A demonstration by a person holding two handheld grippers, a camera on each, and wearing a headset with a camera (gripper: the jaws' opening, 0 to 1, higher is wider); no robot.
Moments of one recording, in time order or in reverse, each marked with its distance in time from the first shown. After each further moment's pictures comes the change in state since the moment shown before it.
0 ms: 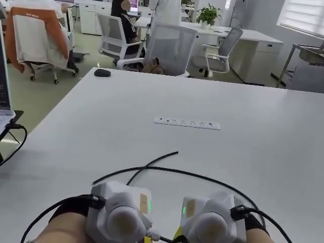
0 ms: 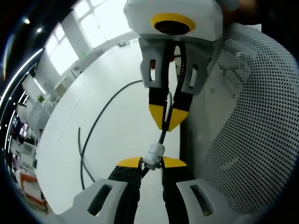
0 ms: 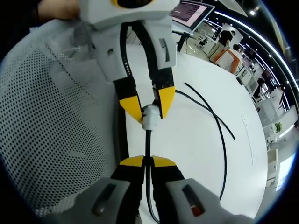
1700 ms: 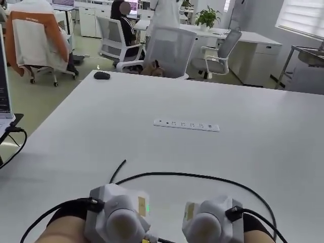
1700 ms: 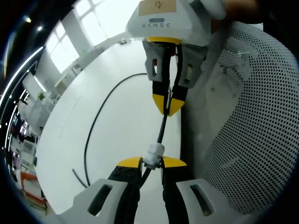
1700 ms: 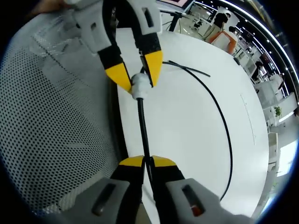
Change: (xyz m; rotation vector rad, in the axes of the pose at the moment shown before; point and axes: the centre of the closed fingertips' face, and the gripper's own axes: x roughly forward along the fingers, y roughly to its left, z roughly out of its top) left arm 0.000 0.002 -0.005 -0.010 0.020 0.005; right arm 0.000 -0.009 -0.040 0.107 0.153 -0.022
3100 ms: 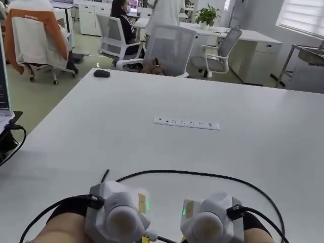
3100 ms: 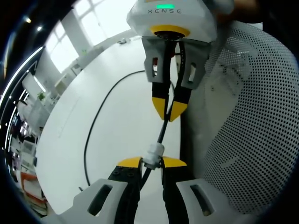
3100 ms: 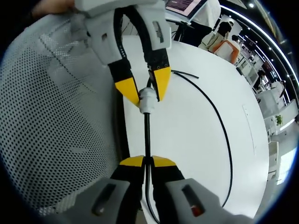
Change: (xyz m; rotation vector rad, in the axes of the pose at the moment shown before) left arm 0.001 -0.001 0.000 0.005 0.004 -0.002; right arm -0.002 0.008 0.021 -0.054 -0.092 0.028
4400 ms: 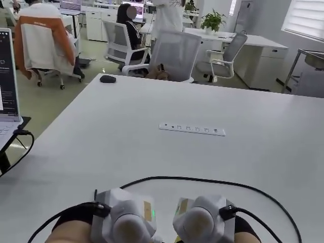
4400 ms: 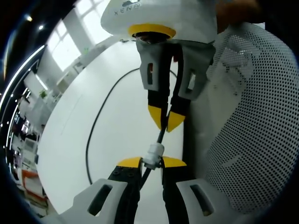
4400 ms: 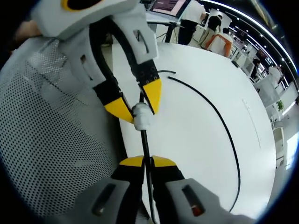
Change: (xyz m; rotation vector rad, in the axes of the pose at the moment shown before) left arm -0.002 0.005 -0.007 -0.010 0.018 0.023; right arm 0.010 -0.003 0.017 0.127 -0.006 -0.001
